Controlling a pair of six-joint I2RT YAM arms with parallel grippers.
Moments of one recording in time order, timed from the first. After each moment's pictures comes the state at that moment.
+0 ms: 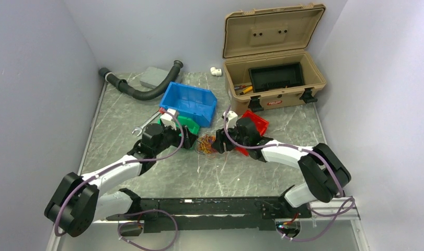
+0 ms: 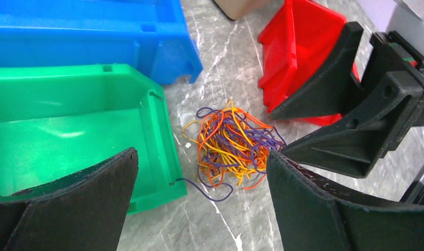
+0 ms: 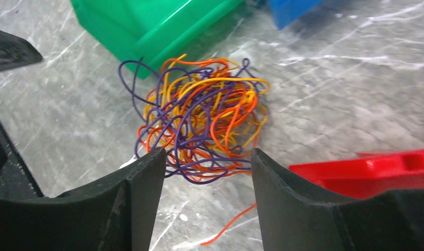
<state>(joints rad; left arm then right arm) -0.53 1.13 0.44 0.41 0.14 -0.37 0.63 1.45 0.63 0.27 -0.28 0.24</state>
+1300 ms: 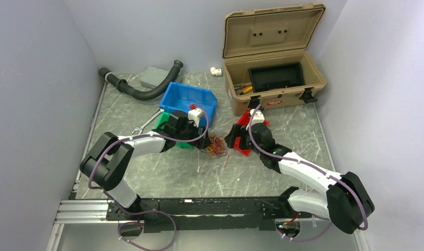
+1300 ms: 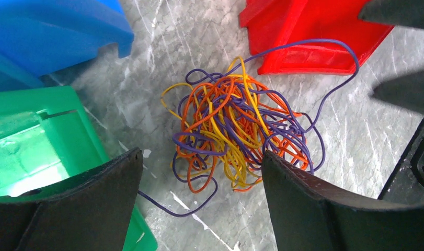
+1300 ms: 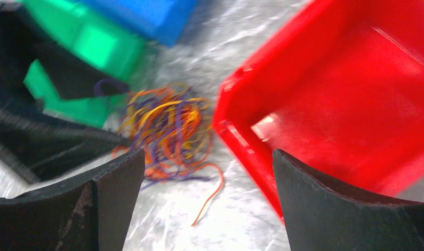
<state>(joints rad) -0.59 1.60 0.76 0.23 0.38 -0.22 0.63 1.11 0.50 0.13 0.05 0.50</state>
